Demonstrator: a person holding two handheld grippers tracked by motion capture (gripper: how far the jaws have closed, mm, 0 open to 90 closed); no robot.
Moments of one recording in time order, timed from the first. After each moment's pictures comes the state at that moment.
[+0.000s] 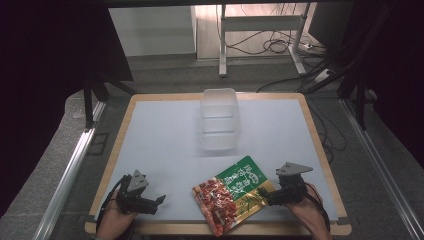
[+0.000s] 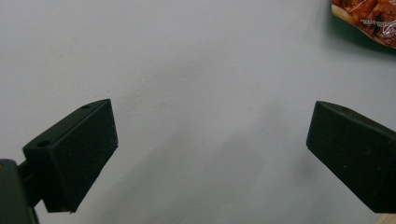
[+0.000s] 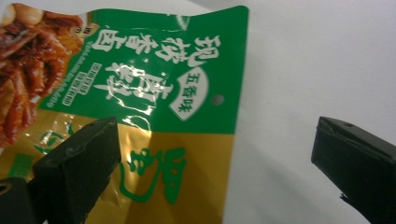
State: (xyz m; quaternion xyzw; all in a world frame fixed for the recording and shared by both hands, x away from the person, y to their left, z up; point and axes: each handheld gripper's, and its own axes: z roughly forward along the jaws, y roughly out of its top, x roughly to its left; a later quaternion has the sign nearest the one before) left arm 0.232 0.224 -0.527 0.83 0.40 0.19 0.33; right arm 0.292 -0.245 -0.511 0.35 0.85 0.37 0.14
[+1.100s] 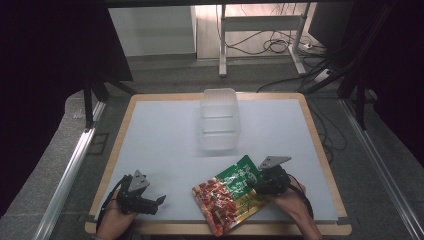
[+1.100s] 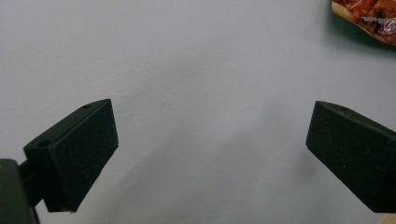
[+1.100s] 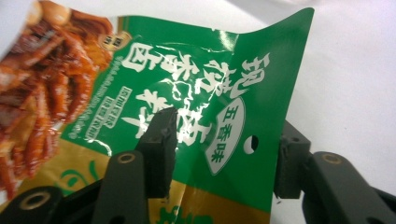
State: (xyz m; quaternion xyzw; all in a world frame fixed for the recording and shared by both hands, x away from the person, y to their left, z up) left arm 0.232 0.223 -0.528 0.84 0.40 0.19 0.33; right arm 0.314 -0.204 -0.510 0.30 0.88 0.35 0.10
